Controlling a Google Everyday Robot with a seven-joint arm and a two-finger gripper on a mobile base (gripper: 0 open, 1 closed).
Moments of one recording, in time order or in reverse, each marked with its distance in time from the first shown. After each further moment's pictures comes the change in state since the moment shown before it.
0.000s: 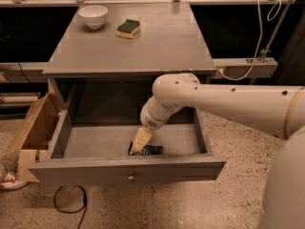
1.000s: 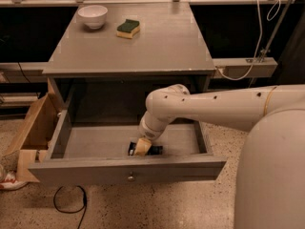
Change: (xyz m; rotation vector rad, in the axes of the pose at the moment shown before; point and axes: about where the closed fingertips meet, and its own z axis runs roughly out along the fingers) arm 0.028 0.009 0.048 0.001 0.107 0.023
